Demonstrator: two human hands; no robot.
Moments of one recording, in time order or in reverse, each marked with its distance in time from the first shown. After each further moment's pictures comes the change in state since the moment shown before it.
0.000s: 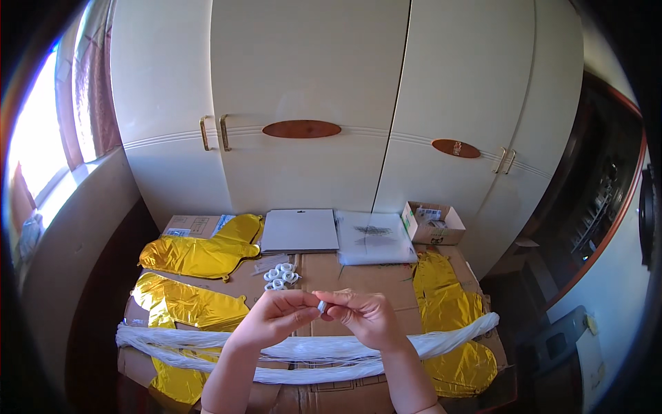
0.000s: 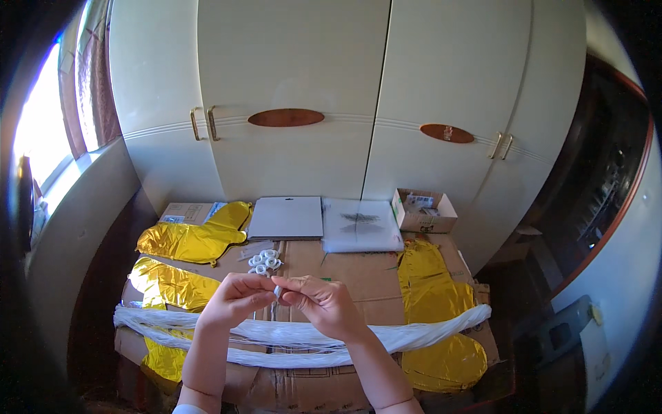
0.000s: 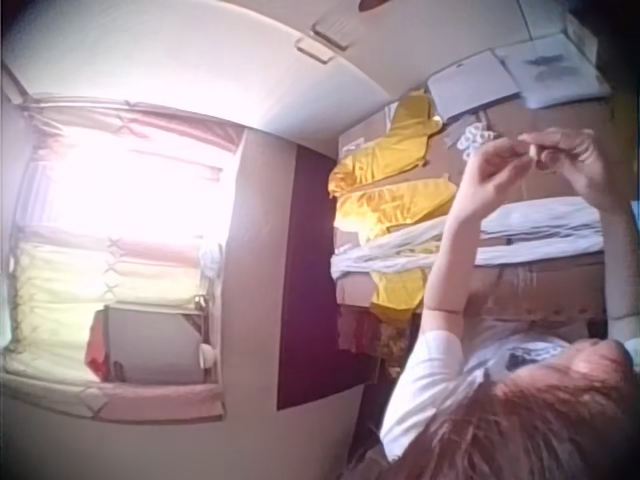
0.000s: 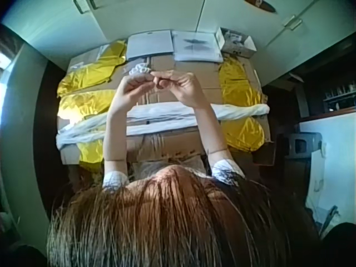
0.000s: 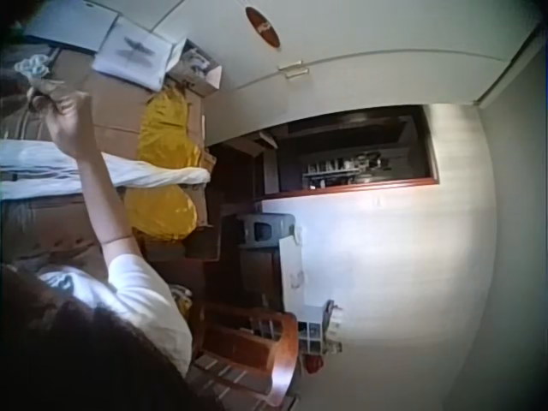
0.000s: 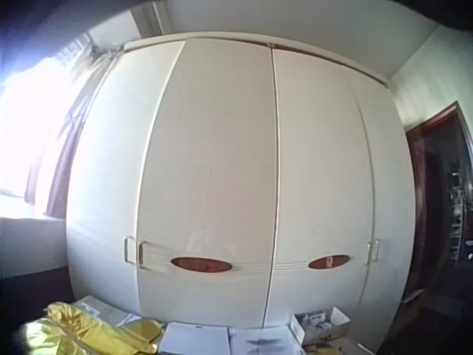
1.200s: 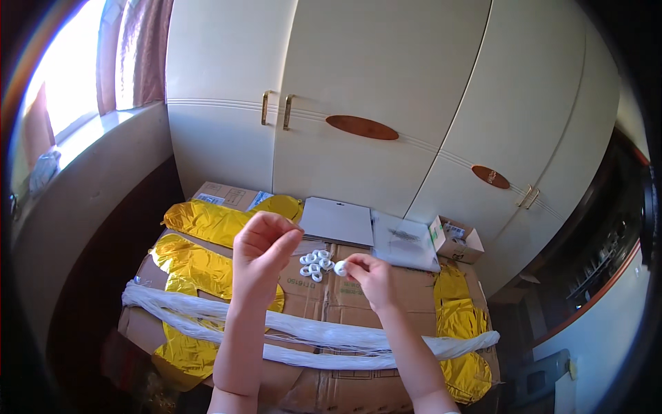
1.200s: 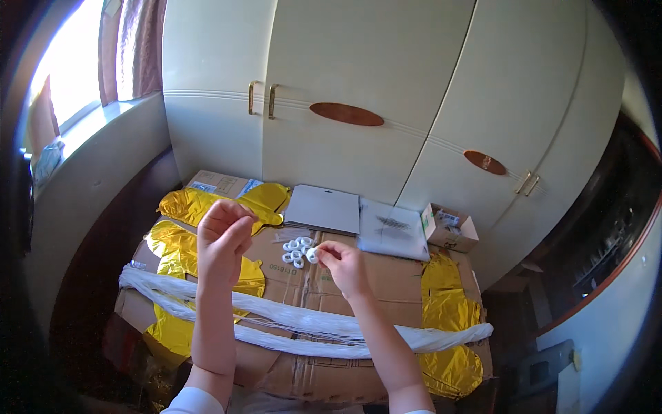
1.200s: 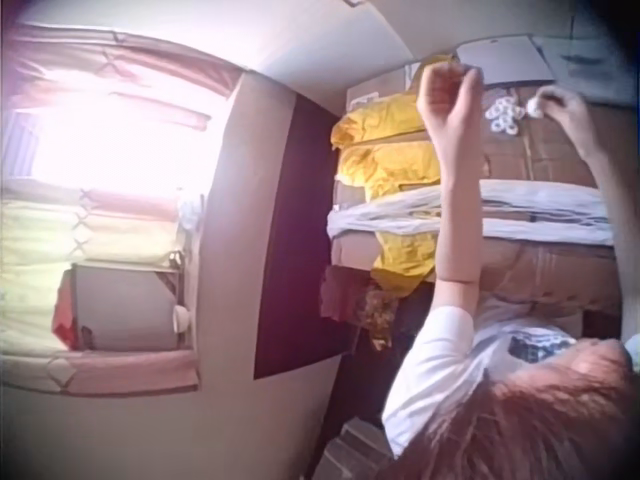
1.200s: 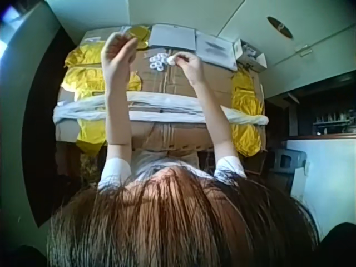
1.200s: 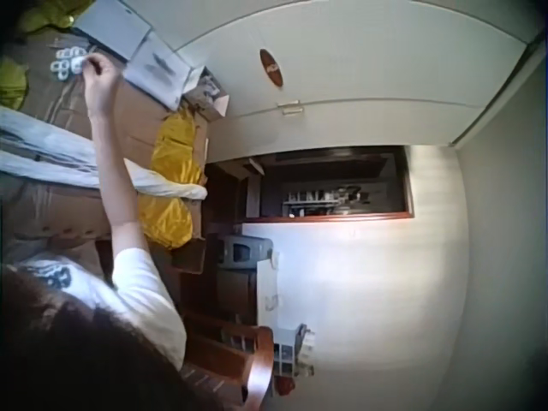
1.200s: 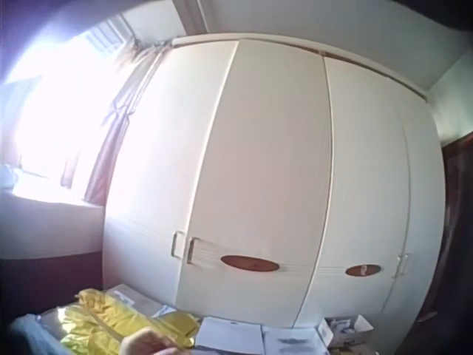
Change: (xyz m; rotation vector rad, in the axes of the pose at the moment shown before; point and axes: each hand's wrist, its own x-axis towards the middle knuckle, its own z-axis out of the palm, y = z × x) left_hand -0.028 0.033 -0.058 -0.272 0.592 0.525; right_hand 0.055 0.079 0.035 0.028 0.186 0.335
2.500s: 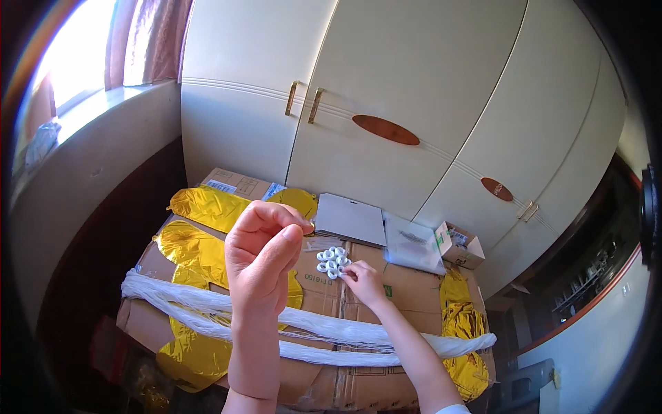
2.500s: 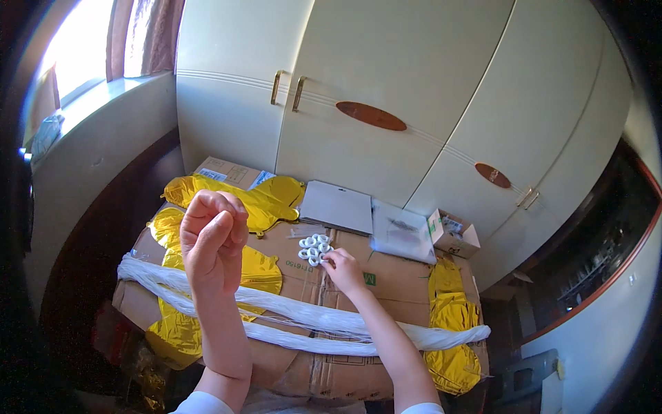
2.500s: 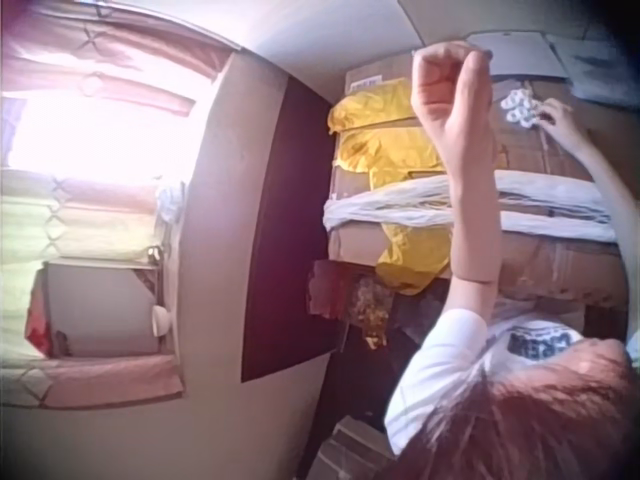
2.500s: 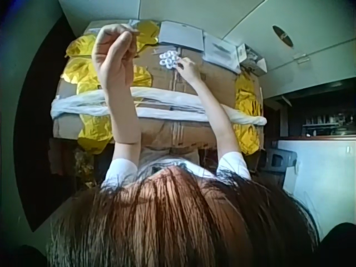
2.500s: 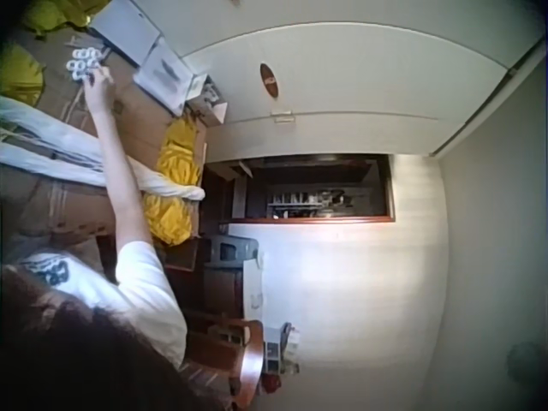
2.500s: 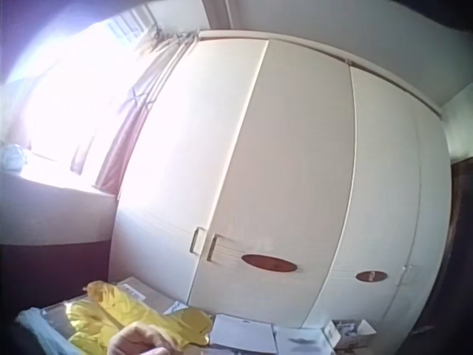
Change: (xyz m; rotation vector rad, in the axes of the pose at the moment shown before) left_hand -0.009 0.042 -0.038 -0.327 -0.074 0.247; right_hand 0.024 0.090 0.010 -0.998 -0.068 -0.311
